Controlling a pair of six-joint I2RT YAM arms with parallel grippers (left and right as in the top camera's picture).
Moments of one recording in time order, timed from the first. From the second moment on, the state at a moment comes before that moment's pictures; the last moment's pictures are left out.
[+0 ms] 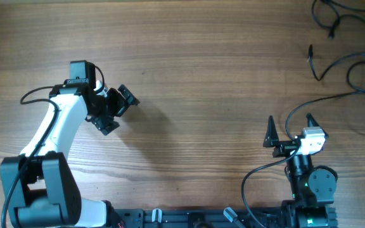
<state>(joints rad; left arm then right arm) 0.06 1.62 1.02 -0.80 0.42 -0.68 0.03 0.02 0.01 0.00 -0.03 -0.01</state>
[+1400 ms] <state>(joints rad) 0.06 1.62 1.02 -0.80 0.42 -0.68 0.03 0.02 0.01 0.00 -0.03 -0.01</state>
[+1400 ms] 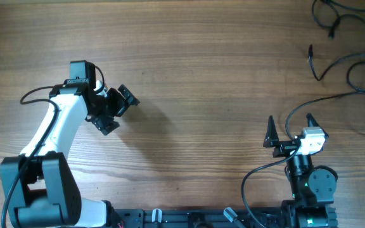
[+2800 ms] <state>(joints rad) 0.06 0.26 0.52 -0.82 0.34 -0.30 0.03 0.01 0.01 0.00 -0.03 -0.01</state>
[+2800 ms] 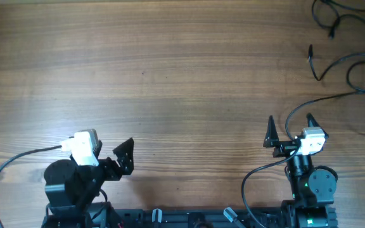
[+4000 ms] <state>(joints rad) 0.06 0.01 0.07 0.09 0.34 -0.20 0.03 0.01 0.01 0.00 -0.03 -0.01</state>
